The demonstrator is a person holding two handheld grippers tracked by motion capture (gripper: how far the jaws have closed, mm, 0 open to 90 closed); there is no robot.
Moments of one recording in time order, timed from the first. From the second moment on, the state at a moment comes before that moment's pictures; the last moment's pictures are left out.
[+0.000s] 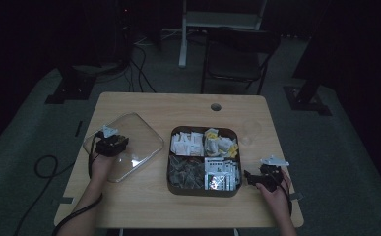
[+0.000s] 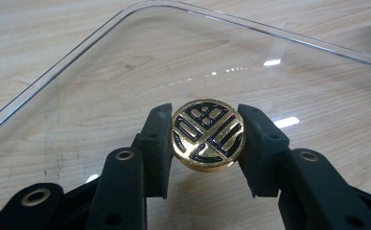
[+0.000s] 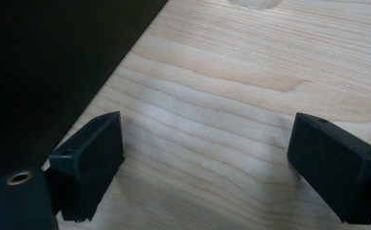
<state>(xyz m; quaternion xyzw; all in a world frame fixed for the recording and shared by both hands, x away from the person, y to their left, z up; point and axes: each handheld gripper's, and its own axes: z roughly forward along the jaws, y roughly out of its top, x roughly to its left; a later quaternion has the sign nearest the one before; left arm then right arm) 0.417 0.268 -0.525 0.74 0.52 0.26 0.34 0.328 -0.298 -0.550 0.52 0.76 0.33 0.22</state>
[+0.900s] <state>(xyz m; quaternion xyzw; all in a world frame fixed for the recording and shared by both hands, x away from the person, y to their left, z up) 0.425 0.260 -0.522 0.75 0.51 0.21 0.36 0.328 -0.298 -0.550 0.52 0.76 0.33 0.22</state>
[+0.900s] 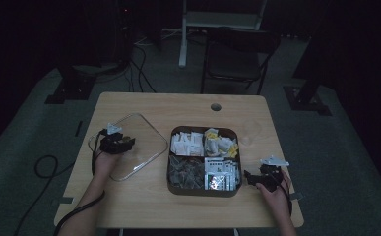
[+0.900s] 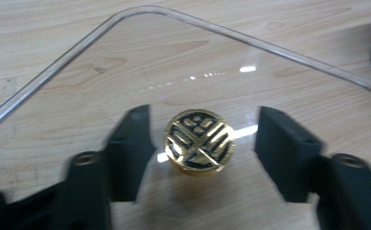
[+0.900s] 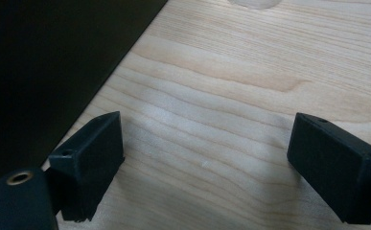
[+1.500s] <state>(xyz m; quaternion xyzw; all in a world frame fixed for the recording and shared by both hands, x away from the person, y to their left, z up) 0.406 0.258 -0.510 0.76 0.48 0.21 0.38 0.328 -0.298 -0.551 0.52 0.76 0.33 0.22</state>
